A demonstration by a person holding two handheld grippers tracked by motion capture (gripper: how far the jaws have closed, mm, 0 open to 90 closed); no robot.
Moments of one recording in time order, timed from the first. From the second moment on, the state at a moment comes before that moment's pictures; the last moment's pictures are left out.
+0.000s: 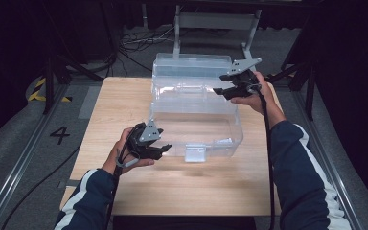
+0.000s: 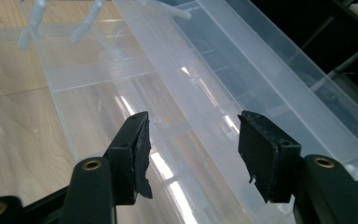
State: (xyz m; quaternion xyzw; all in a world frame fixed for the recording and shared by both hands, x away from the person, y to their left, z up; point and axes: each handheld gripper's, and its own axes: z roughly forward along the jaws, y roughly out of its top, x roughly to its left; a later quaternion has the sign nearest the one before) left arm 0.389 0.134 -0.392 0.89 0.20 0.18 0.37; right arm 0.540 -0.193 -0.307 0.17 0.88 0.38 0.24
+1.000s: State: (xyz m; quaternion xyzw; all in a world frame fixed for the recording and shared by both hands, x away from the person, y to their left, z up) left arm 0.410 0.108 -0.411 0.93 0.15 0.14 0.30; right arm 0.561 -0.169 -0.318 0.16 0.90 0.31 0.25
